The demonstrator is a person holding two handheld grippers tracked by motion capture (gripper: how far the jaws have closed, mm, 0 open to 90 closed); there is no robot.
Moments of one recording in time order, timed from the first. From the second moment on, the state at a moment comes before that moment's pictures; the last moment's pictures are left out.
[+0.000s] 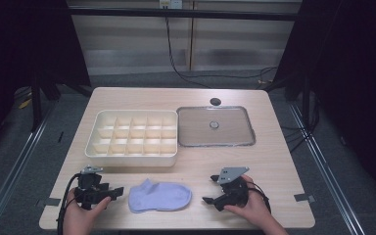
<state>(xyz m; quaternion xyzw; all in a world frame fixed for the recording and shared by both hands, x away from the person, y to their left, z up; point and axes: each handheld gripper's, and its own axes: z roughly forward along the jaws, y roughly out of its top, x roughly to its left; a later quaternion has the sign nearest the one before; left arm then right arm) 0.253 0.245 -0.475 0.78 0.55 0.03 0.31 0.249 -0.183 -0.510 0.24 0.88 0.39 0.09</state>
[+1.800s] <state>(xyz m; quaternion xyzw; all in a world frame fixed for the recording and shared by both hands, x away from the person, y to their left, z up) 0.249 0.181 -0.476 0.82 0.51 0.05 0.25 0.235 -0.160 -0.502 0.20 0.89 0.40 0.08</state>
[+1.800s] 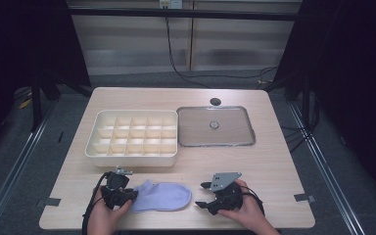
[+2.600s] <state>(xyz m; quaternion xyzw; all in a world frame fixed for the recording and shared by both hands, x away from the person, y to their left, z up) 0.247 0.193 -0.459 0.80 0.50 -0.02 0.34 0.236 -0.154 -0.503 0.18 0.90 0.40 0.06</state>
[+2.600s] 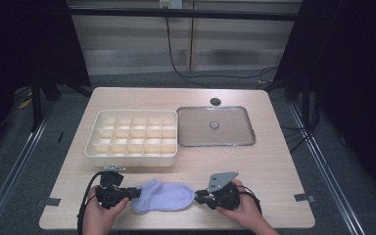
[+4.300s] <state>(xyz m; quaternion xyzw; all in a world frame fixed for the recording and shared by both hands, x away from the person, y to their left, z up) 0.248 0.160 -0.431 0.79 0.49 -0.07 0.35 0.236 -0.154 -0.504 0.18 0.90 0.41 0.05</state>
